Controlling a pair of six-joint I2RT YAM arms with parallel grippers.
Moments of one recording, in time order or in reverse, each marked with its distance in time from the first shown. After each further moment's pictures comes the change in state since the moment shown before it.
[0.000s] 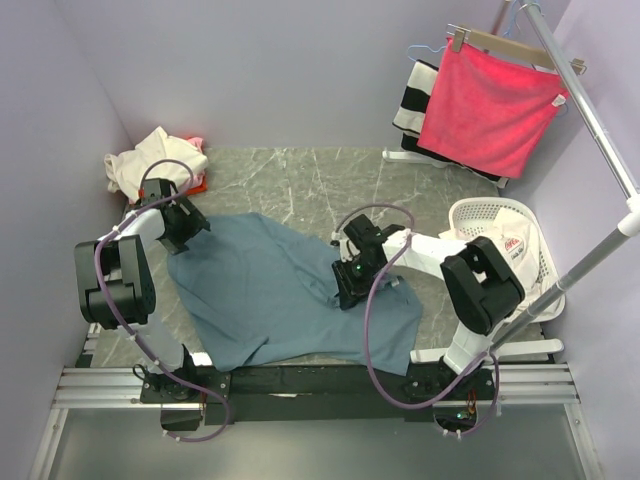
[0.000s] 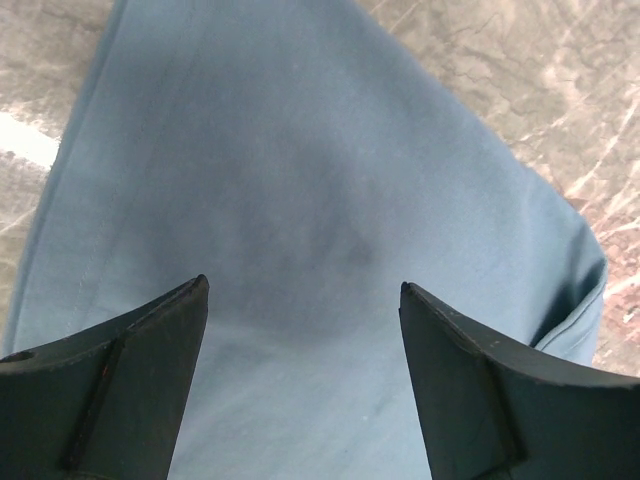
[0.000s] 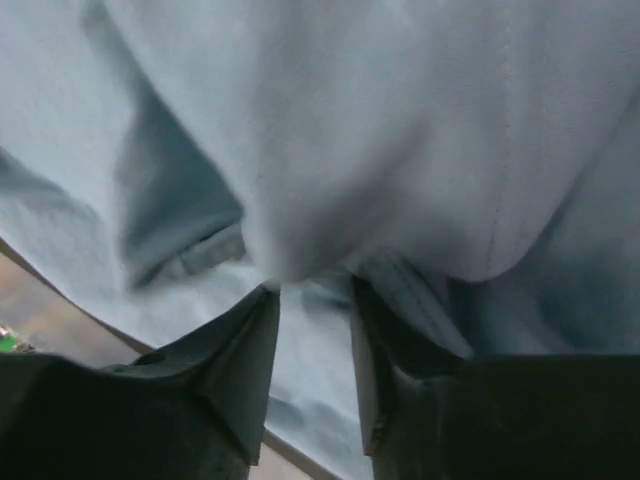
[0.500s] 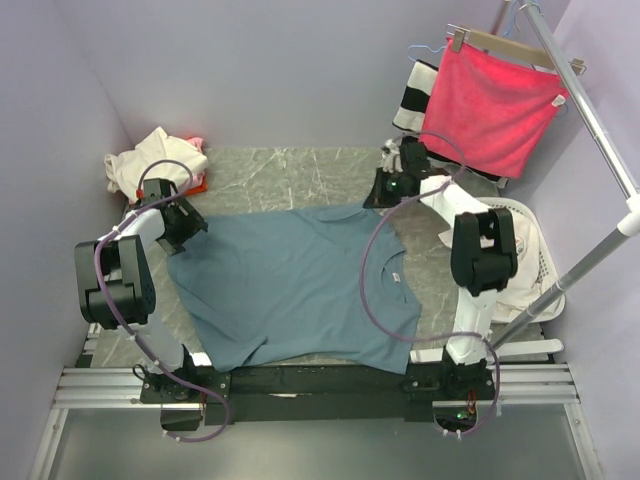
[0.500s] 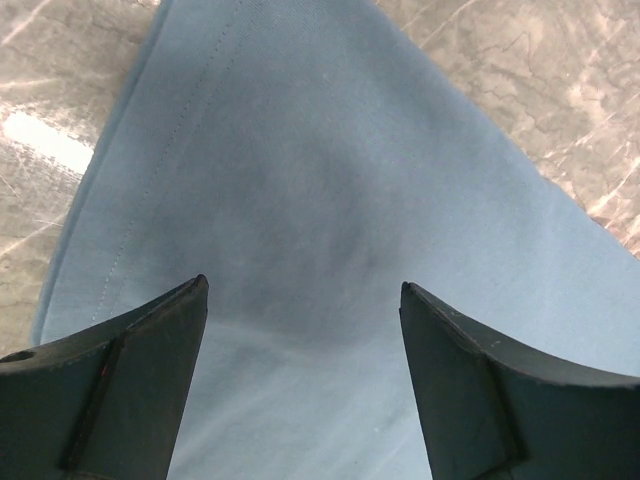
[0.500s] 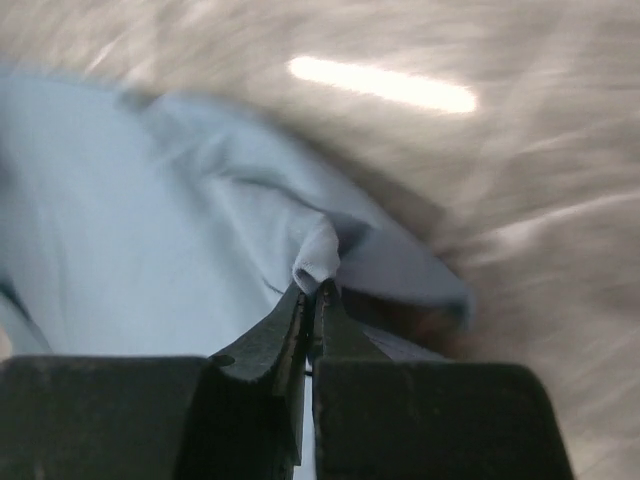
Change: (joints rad) left arm 0.000 0.000 0.002 -0.005 -0.051 0.000; right arm -0.446 0.287 0.508 0.223 -0.038 0.061
